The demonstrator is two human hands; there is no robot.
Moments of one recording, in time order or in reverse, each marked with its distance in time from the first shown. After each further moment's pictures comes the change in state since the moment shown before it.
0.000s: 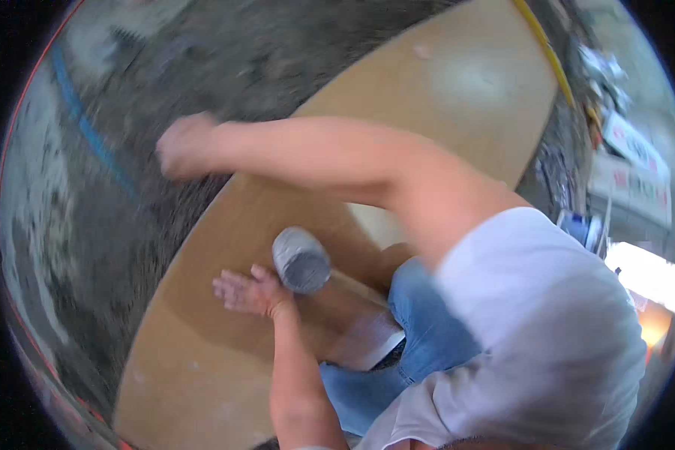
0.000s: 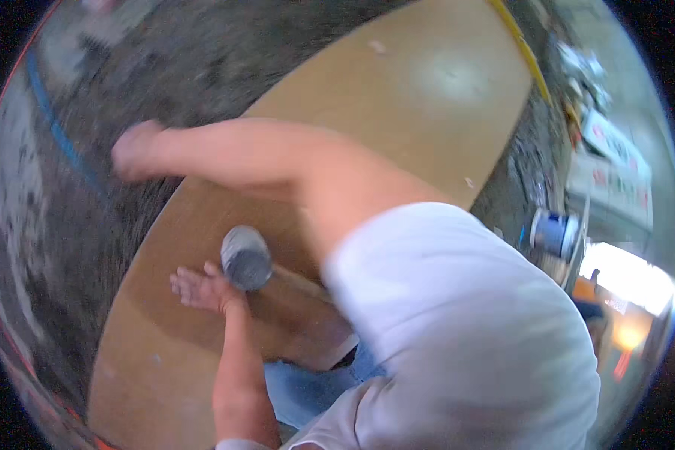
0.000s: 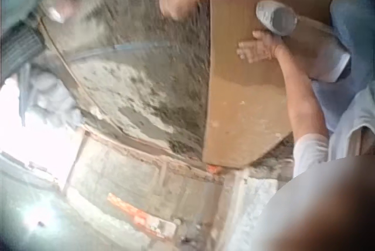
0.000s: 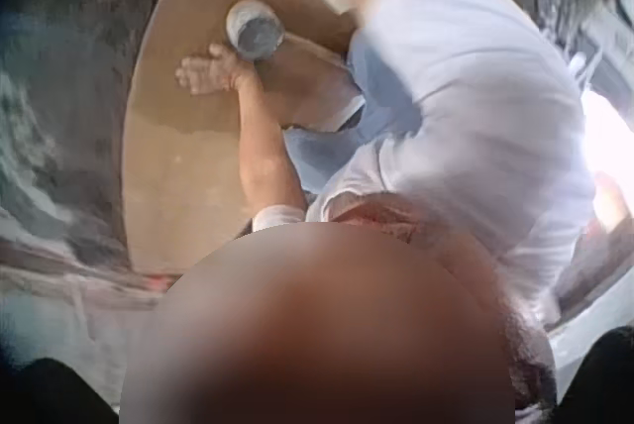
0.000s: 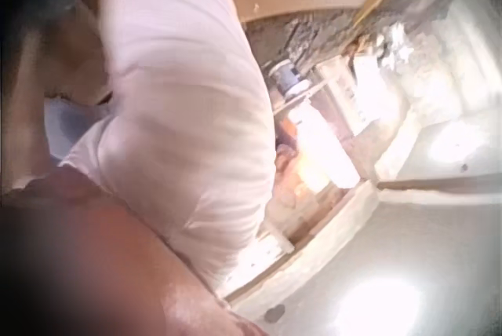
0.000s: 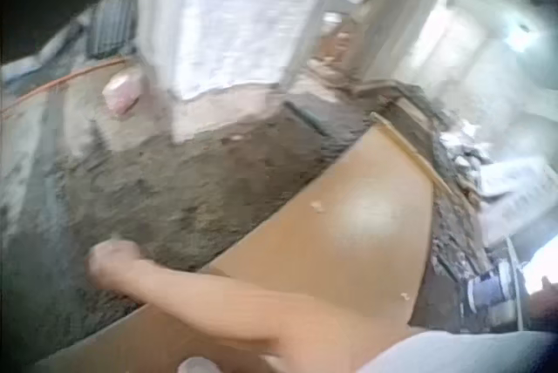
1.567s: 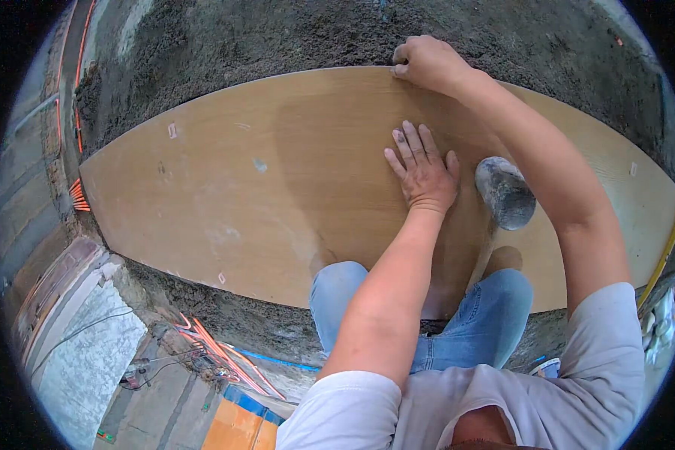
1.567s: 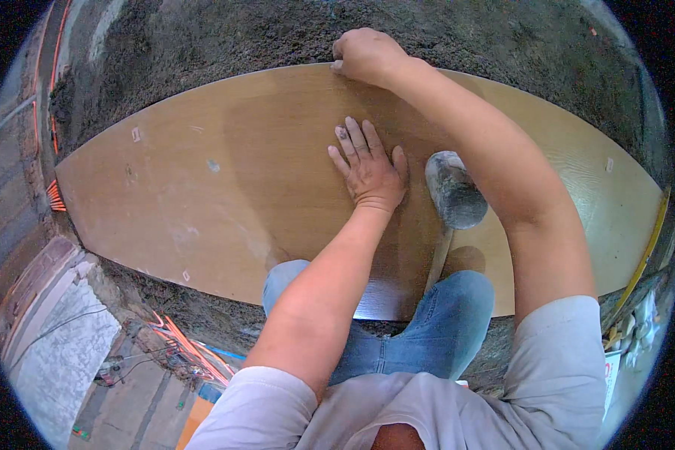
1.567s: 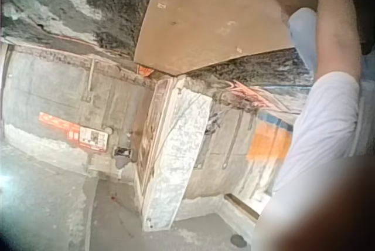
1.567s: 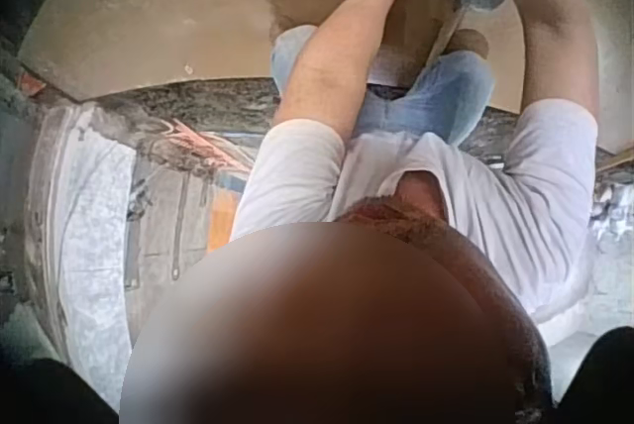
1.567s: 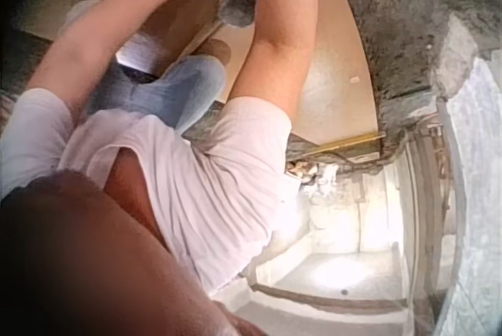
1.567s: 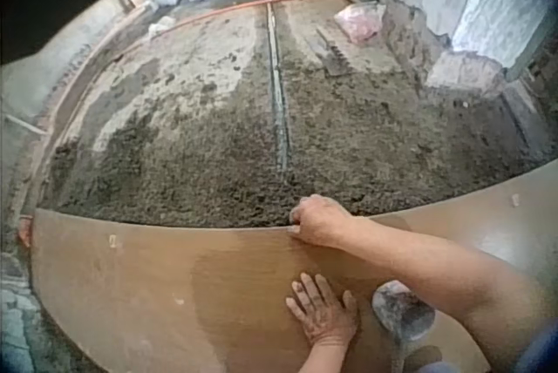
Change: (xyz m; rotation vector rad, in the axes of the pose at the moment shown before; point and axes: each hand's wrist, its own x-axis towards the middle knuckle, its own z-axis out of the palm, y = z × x) left_hand -0.006 0.011 -0.007 -0.408 -0.024 0.019; right_hand 0.002 -0.088 0.125 -0.099 -0.098 -0.334
